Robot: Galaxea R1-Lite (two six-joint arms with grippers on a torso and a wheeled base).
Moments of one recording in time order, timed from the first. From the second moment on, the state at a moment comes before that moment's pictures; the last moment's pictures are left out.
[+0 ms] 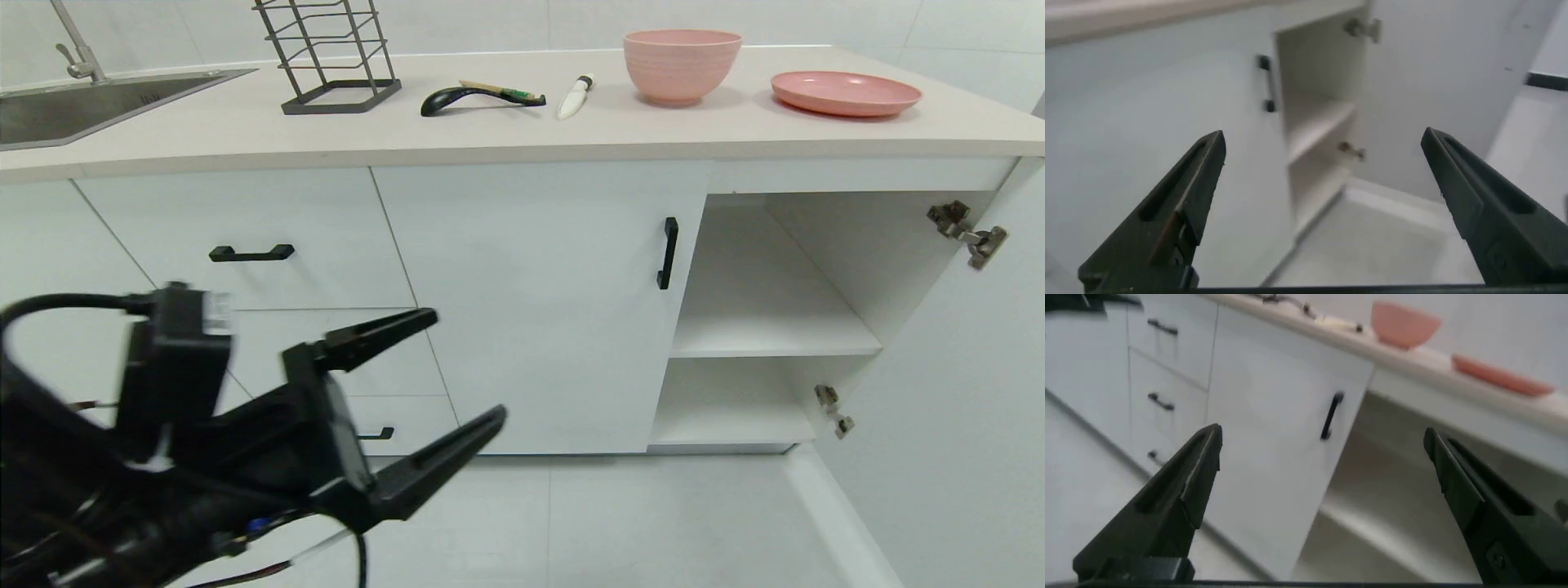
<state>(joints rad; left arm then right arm) -0.54 1.43 -0.27 -1.37 -0.42 0.05 0.00 0.58 0.00 -1.02 0.59 -0.16</state>
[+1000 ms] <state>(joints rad) 0.00 0.02 -0.01 0.00 0.04 0.06 0.00 0.00 0.00 -0.01 0.09 -0.06</state>
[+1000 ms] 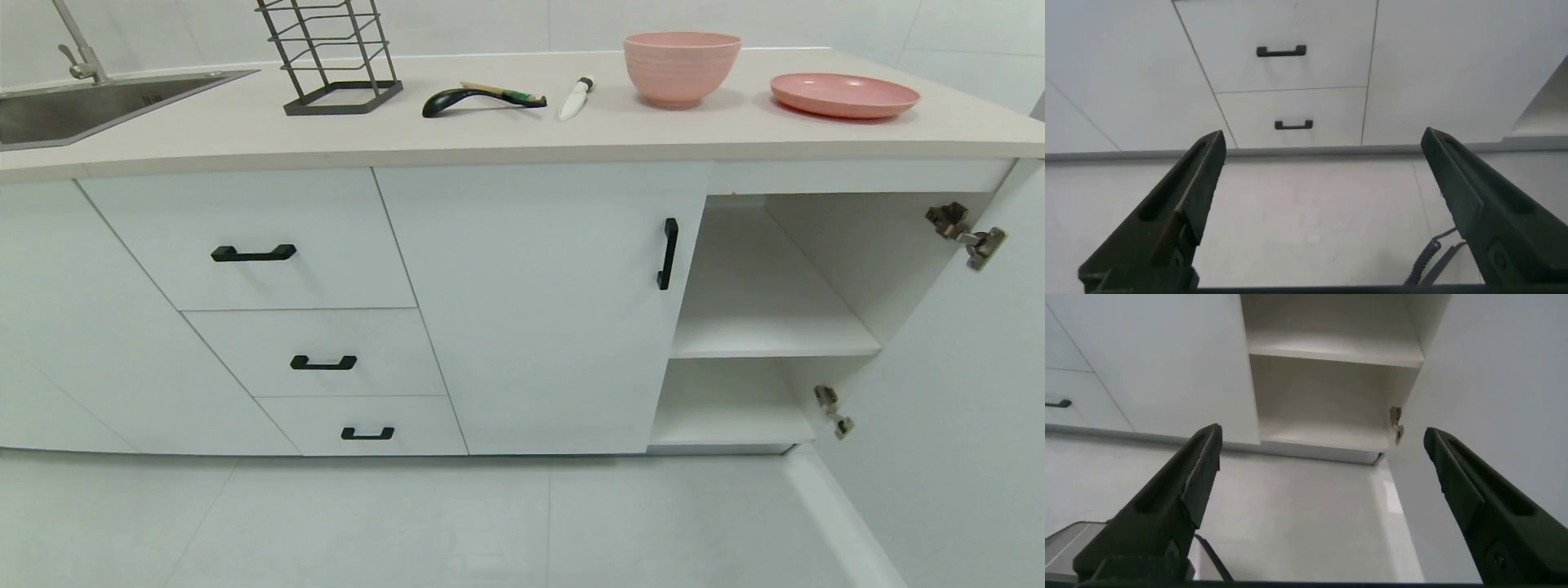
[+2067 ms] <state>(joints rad) 0.00 0.00 0.00 0.00 0.07 -0.04 0.00 0.00 0.00 0.00 0.05 -0.02</state>
